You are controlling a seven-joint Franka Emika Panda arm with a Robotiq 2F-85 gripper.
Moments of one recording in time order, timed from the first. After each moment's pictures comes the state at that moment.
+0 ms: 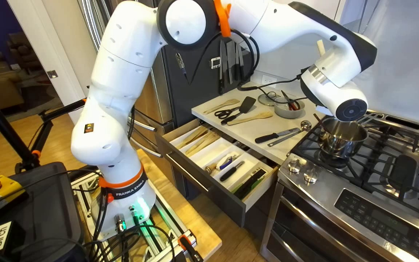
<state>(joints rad) -0.40 0.55 -0.19 -1.63 1.85 1.94 0.43</state>
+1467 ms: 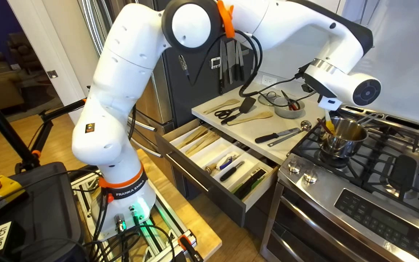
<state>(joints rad) -0.38 0.57 -0.19 -1.54 1.57 1.89 0.51</state>
